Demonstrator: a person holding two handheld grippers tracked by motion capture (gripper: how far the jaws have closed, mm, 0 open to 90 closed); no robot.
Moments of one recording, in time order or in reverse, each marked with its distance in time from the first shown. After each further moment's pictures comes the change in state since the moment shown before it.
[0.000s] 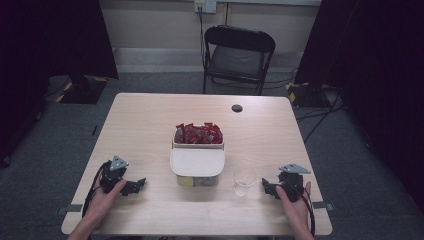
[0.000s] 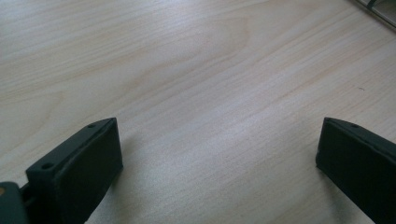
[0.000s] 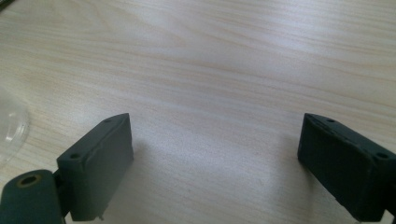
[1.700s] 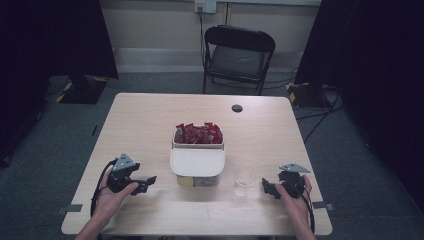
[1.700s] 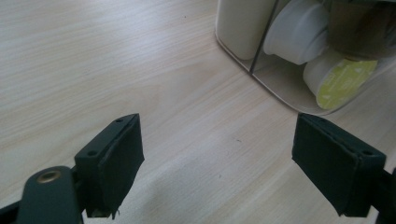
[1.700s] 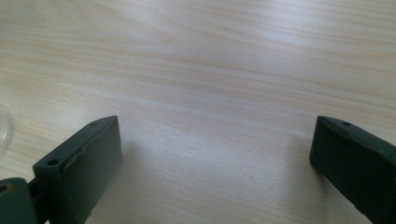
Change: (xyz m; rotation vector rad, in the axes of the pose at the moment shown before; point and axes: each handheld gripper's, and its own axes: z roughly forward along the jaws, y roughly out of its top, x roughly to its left) left arm -0.038 0.029 -0.024 -0.106 -0.138 0.037; right arm -0.001 0.001 0.002 0.020 -0.030 0.031
